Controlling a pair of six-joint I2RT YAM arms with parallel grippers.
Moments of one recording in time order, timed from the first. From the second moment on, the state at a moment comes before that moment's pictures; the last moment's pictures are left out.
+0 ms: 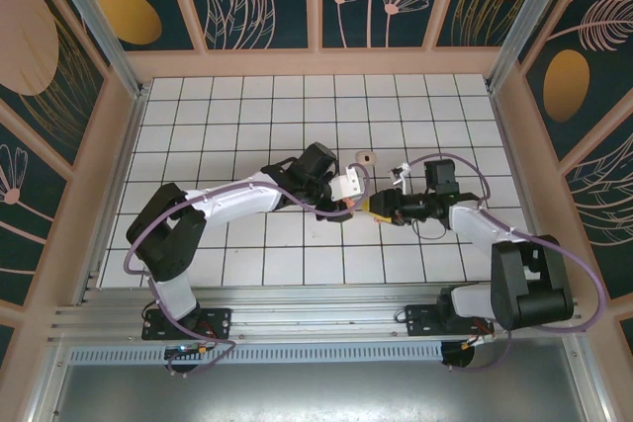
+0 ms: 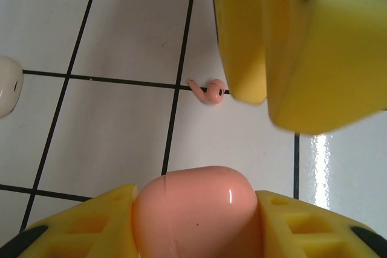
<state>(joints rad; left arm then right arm) -0.84 1.78 1.20 -0.29 0.39 0.47 0.19 1.32 0.58 -0.23 -1.05 0.41</state>
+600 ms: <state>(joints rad) -0.84 1.76 1.17 -0.26 0.42 0.47 0.26 1.43 0.64 -0.21 -1.15 0.39</state>
